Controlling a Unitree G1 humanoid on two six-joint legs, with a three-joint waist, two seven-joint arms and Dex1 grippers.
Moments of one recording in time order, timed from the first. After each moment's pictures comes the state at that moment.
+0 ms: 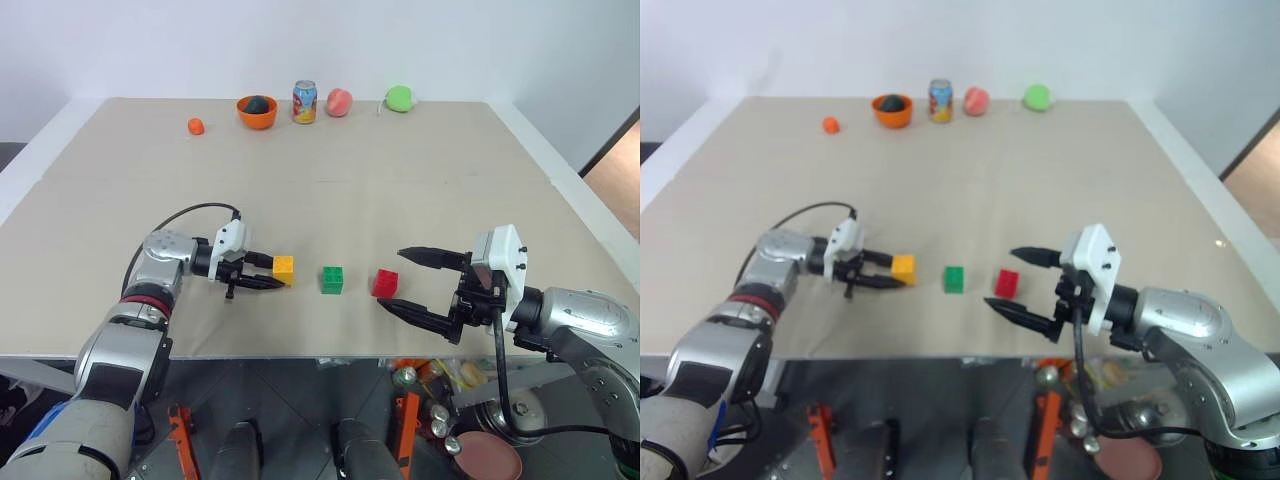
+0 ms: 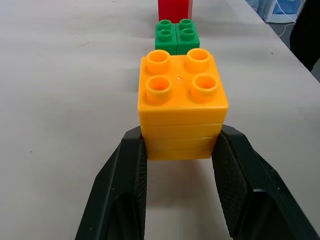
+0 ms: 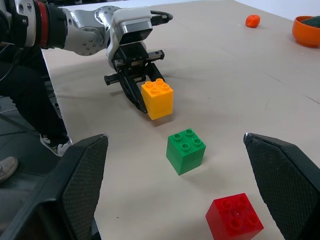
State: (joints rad) left arm -0.99 0.41 -0.09 1.22 -0.15 -0.46 -1.60; right arm -0.14 -0.81 -0.21 -0.61 0.70 0.64 0.82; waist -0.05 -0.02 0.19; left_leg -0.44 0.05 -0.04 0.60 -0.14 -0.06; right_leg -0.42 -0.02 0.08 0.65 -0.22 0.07
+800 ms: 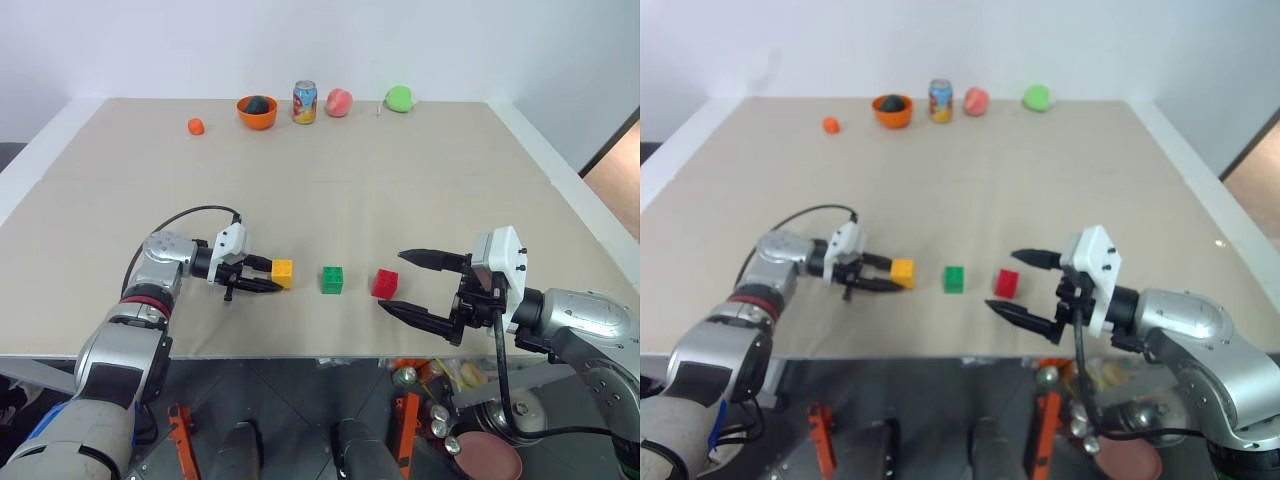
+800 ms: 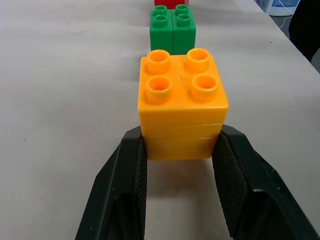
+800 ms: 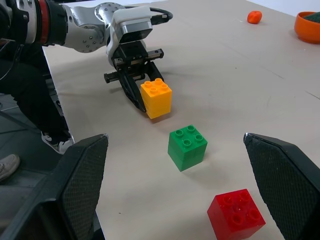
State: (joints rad) left arm -0.98 0.41 -0.08 1.24 -0.11 -0.47 -1.61; right arm -0.13 -0.83 -0.21 -0.61 0.71 0.64 0.82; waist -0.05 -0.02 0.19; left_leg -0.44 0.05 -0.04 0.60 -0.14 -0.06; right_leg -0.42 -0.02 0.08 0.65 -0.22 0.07
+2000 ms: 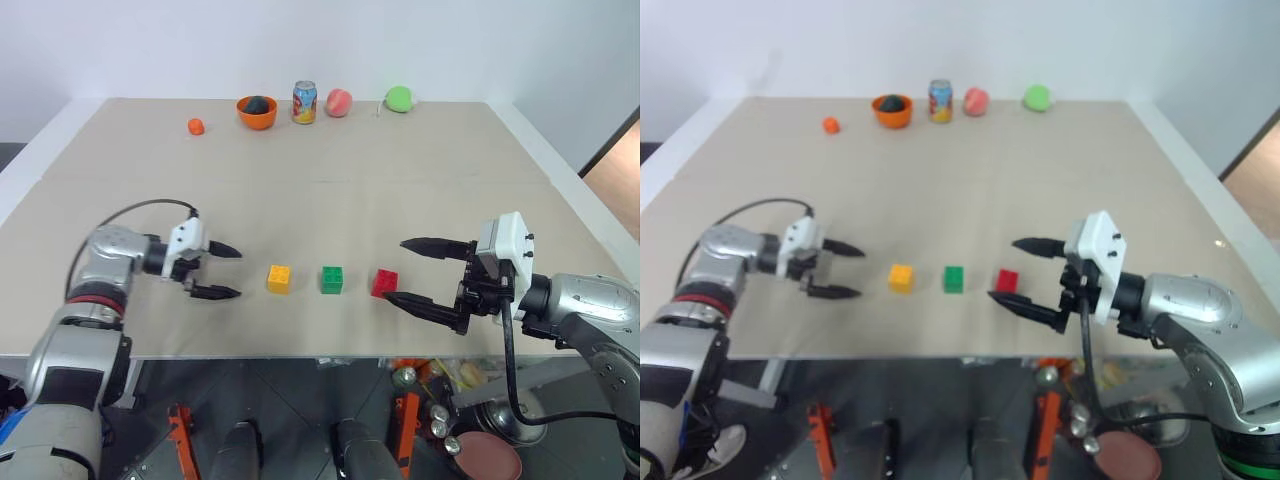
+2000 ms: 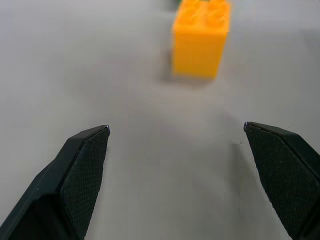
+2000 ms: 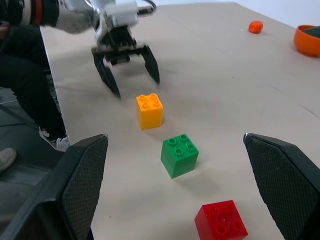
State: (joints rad) left arm -0.94 0.65 -0.06 1.19 -0.14 -0.39 -1.60; right arm -0.19 -0.86 -0.21 -0.54 0.69 0.62 0.86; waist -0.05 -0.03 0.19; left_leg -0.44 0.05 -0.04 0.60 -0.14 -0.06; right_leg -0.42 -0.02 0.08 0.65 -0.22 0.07
